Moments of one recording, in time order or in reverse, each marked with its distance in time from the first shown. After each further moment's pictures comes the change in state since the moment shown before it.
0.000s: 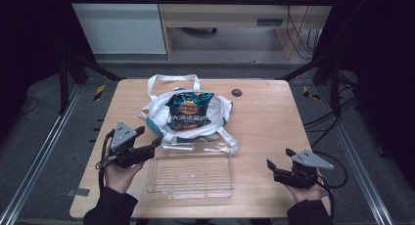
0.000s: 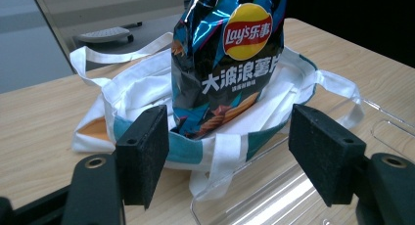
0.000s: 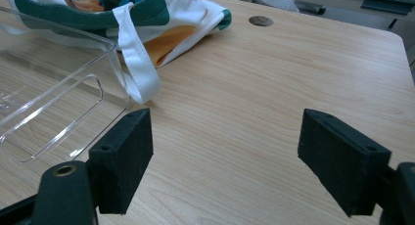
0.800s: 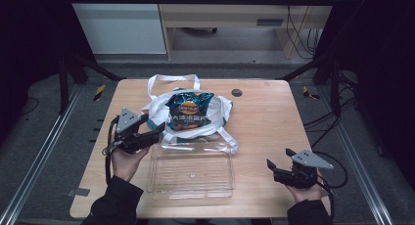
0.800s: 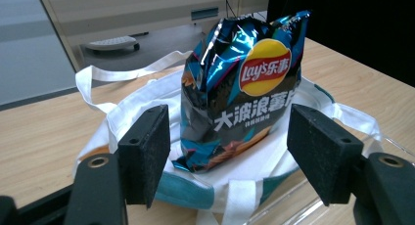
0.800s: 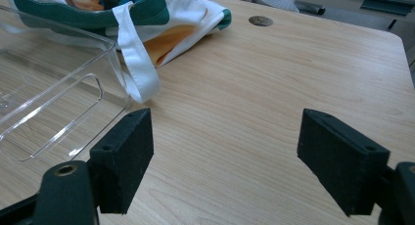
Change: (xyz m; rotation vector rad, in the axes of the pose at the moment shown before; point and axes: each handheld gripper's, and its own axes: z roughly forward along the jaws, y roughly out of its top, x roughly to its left) left arm 0.009 0.022 0.024 -0.030 0.021 -0.025; right arm 0.000 0.000 0.000 0.001 -0.001 -0.003
